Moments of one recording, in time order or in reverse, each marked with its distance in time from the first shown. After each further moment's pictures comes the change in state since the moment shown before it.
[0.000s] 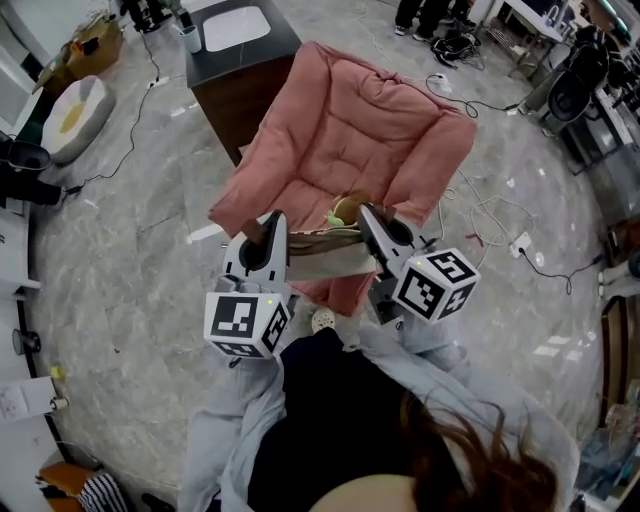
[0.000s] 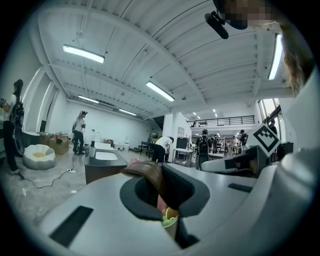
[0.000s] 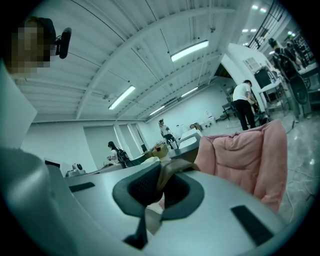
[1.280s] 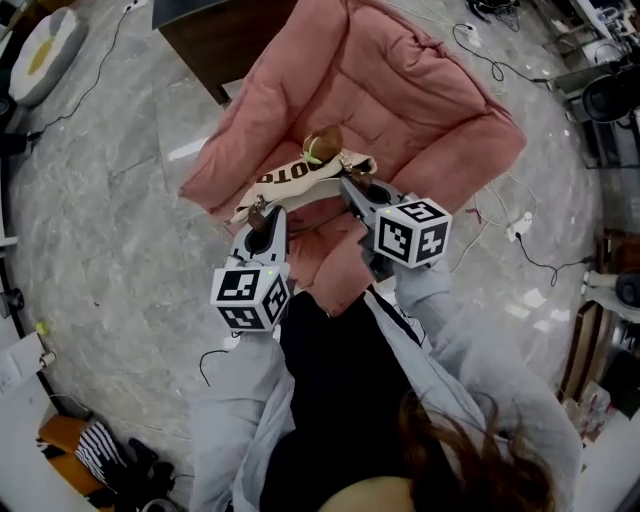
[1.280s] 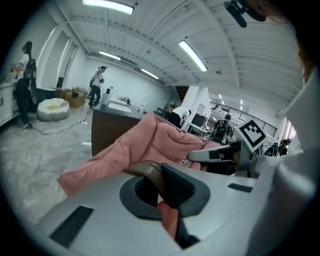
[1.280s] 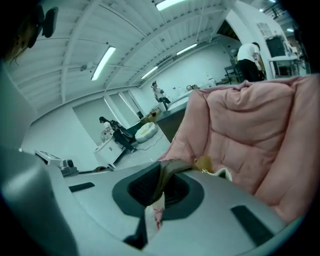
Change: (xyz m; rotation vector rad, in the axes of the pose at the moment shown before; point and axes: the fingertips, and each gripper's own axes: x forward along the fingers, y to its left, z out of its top) left arm 0.124 0.088 -0.179 -0.296 0.392 0.151; right arm 0.175 -0.159 -0.081 0.047 0.441 -0.009
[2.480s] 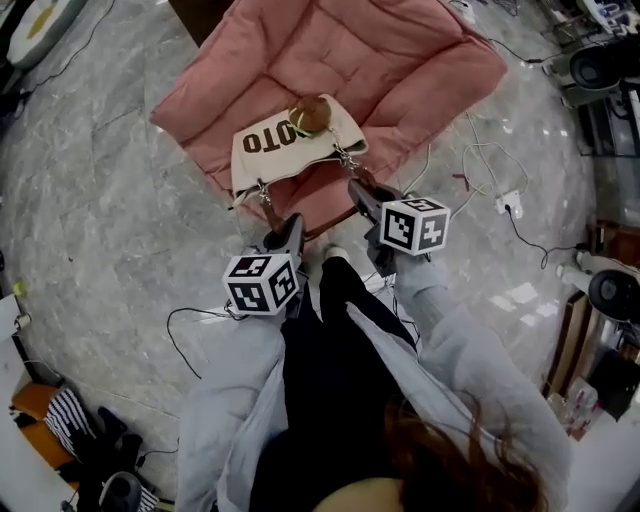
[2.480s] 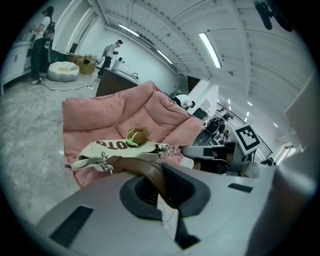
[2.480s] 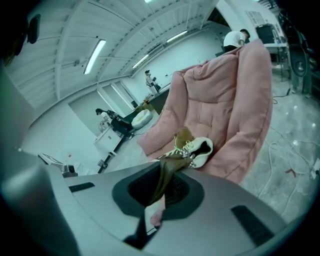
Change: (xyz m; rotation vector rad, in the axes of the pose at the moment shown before) left arm -0.070 -0.117 -0.207 -0.255 0.176 -0.032; right arm -0.125 -0.045 -0.186 0.080 0.146 -0.037
